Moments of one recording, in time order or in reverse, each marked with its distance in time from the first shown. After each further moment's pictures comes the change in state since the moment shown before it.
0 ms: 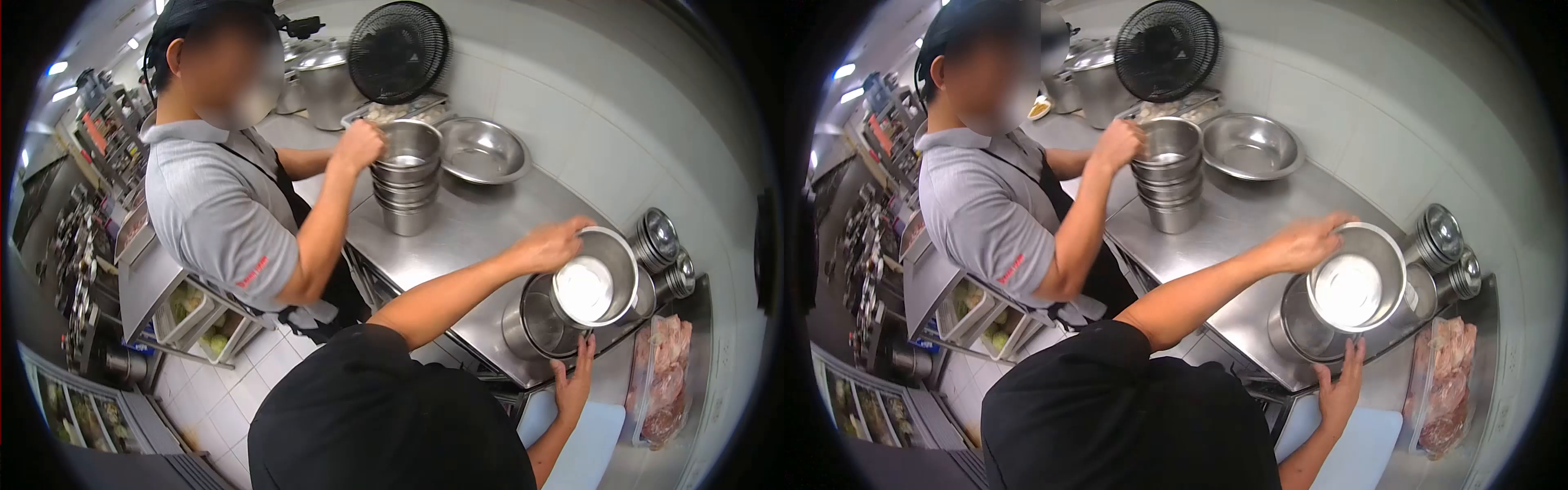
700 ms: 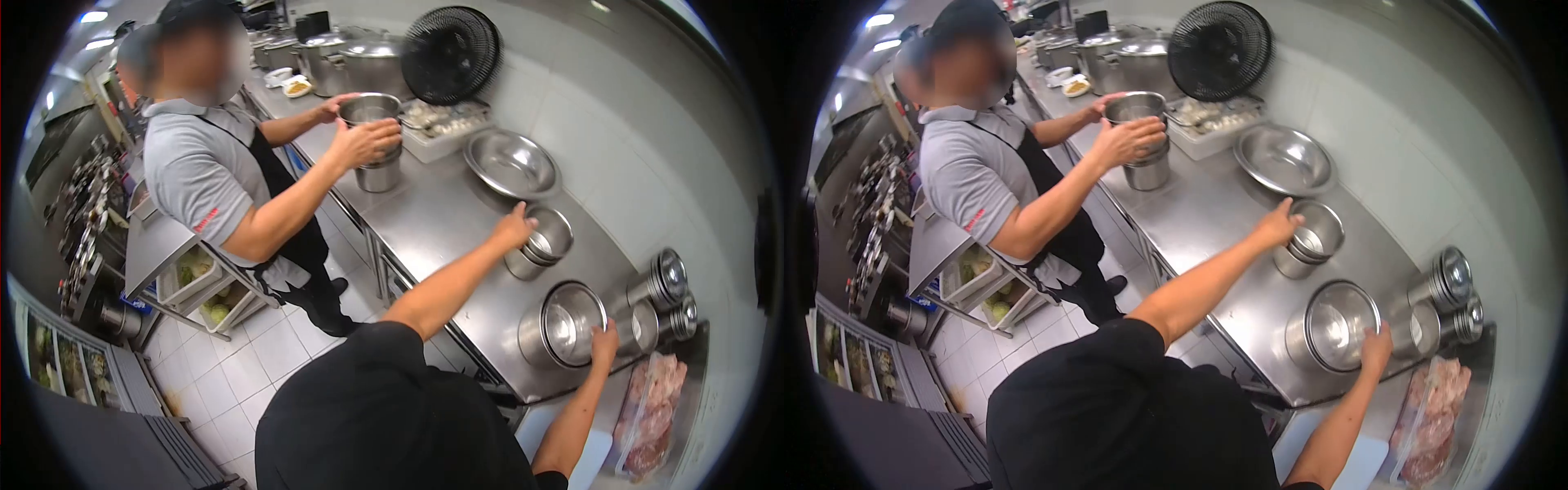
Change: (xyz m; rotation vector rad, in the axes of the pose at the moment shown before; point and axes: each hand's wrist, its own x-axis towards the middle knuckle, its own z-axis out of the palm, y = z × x) left_hand -0.001 -0.167 -0.031 0.003 0.443 -0.621; right_hand 0.155 0.069 0.031 -0.053 -0.033 0.289
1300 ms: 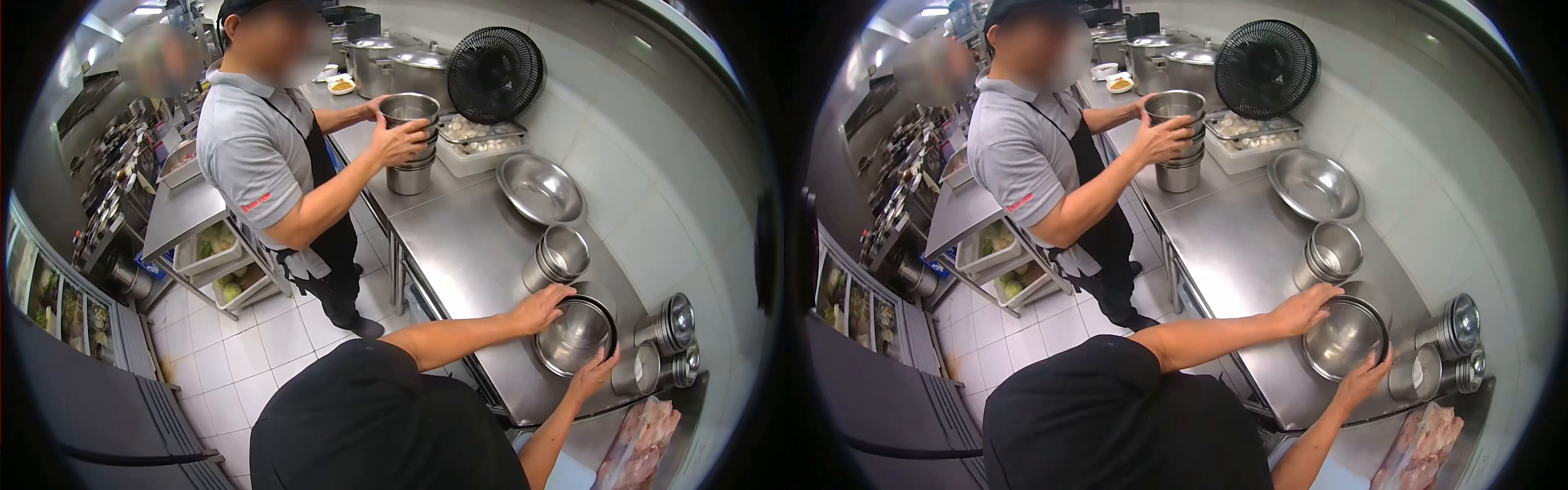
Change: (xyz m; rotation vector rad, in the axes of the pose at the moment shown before) left_hand -0.120 0.004 0.036 0.035 -0.007 0.772; right_hand -0.040 -0.036 0.038 0.251 0.536 -0.491
